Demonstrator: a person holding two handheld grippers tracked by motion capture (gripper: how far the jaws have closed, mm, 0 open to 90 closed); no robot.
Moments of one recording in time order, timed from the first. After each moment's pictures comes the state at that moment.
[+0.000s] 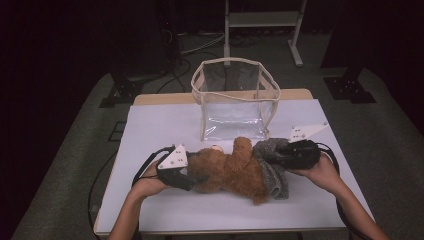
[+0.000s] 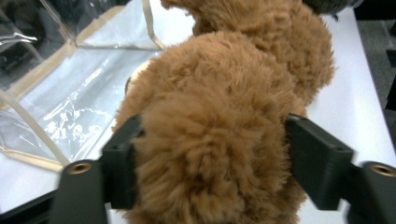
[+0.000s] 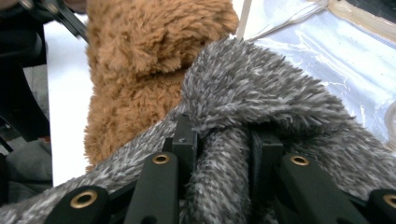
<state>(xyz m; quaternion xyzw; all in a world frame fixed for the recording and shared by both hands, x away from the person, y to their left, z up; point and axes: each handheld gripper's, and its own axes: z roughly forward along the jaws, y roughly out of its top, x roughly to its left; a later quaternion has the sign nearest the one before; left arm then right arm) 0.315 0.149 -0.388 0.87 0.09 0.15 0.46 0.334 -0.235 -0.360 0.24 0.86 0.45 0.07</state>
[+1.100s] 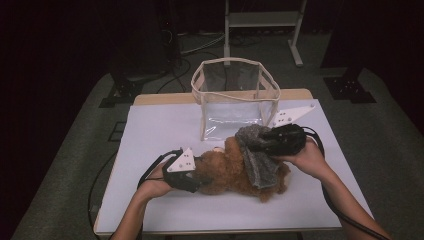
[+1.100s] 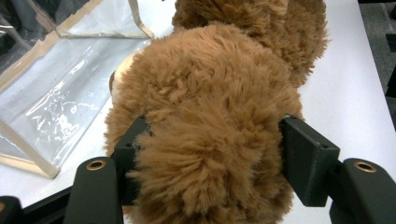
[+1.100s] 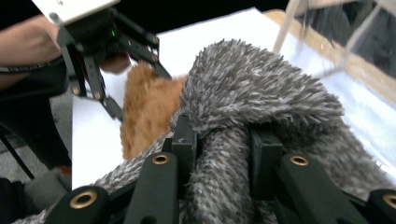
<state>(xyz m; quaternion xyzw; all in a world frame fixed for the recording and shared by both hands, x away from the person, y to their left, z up) 0.313 0.137 -0.393 0.88 0.08 0.14 0.45 0.346 -0.188 -0.311 0.19 0.85 0.48 0.07</state>
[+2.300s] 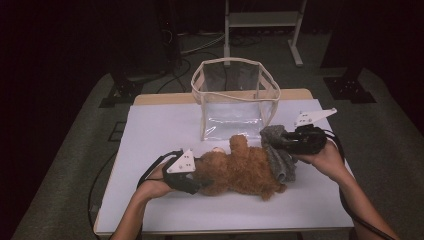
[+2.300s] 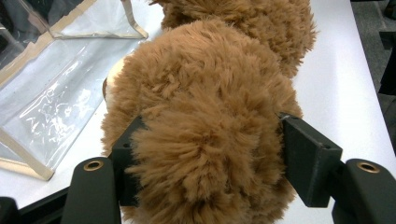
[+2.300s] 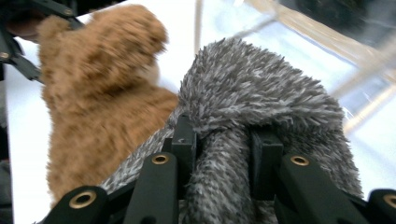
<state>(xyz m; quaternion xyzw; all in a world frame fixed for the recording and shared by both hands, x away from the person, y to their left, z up) 0.311 0.137 -0.393 0.88 0.07 0.14 0.44 0.359 -0.246 -0.340 0.27 0.85 0.45 0.10</state>
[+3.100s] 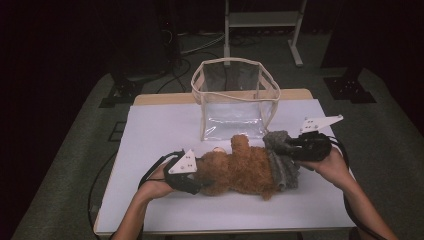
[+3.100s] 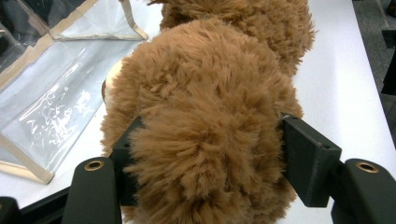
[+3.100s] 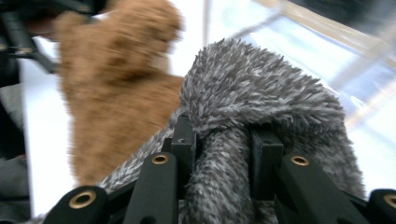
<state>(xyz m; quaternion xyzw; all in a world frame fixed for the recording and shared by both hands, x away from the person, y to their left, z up) 0.310 0.133 -0.394 0.88 0.07 0.14 0.44 0.342 -0.255 -0.347 0.27 0.84 0.46 0.08</state>
